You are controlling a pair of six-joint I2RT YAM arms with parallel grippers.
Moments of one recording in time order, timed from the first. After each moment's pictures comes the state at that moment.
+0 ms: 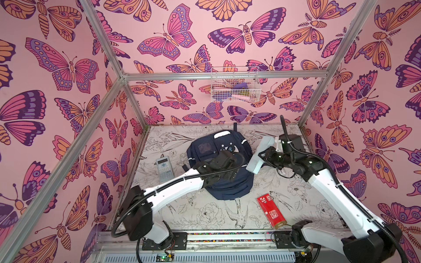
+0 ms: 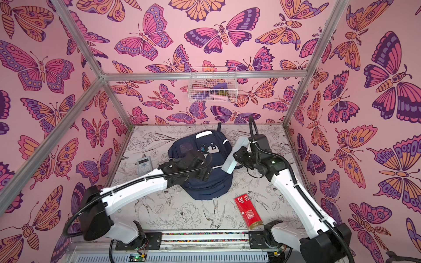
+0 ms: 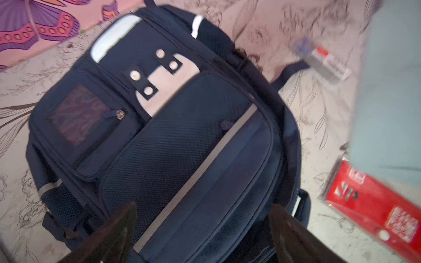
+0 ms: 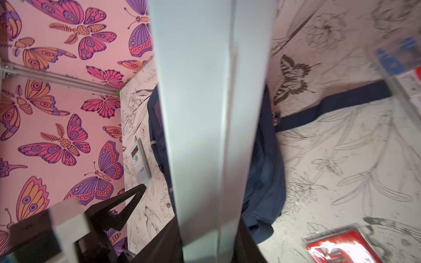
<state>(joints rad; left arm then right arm) -0.90 1.58 1.24 -0.56 -0.23 -0.19 0.33 1.12 1.10 -0.71 -0.18 0.86</state>
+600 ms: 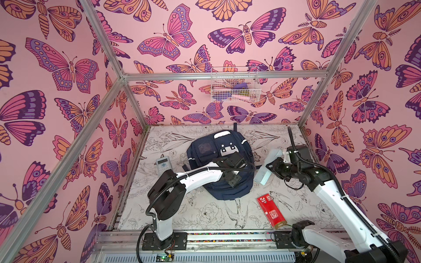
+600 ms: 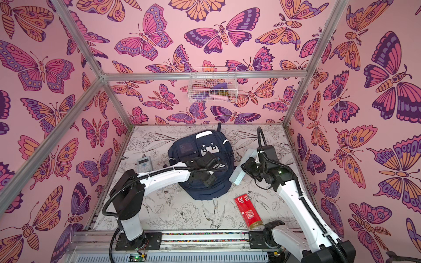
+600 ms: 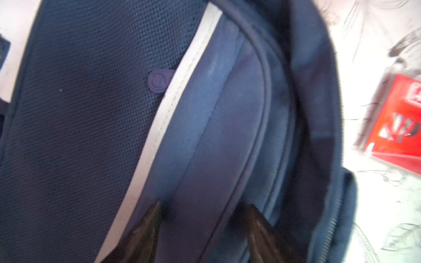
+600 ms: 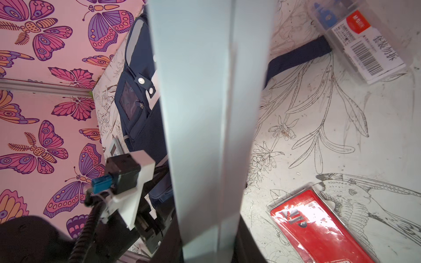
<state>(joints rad) -0.90 1.85 1.36 -0.66 -0.11 -0.05 0.27 1.02 0.96 -0.77 -0.24 0.86</state>
